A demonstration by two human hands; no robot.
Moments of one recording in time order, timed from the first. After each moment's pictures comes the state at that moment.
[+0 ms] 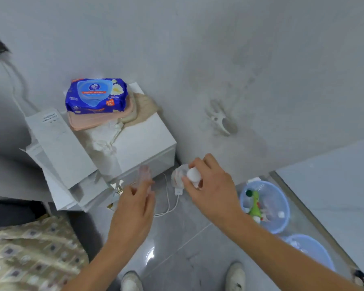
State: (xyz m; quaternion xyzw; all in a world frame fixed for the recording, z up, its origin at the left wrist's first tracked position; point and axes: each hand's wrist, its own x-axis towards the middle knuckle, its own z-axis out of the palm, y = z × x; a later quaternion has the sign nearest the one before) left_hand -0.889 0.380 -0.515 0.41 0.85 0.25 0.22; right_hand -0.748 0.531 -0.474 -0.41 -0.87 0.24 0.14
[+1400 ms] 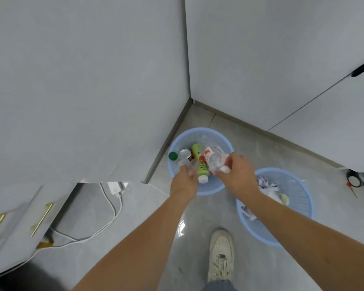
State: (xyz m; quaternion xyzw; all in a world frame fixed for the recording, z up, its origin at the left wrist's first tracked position) left_hand -0.502 0.631 -0.805 0.36 0.79 0.05 0.49; right_hand -0.341 0.661 -0.784 -0.74 -0.55 0.39 0.06
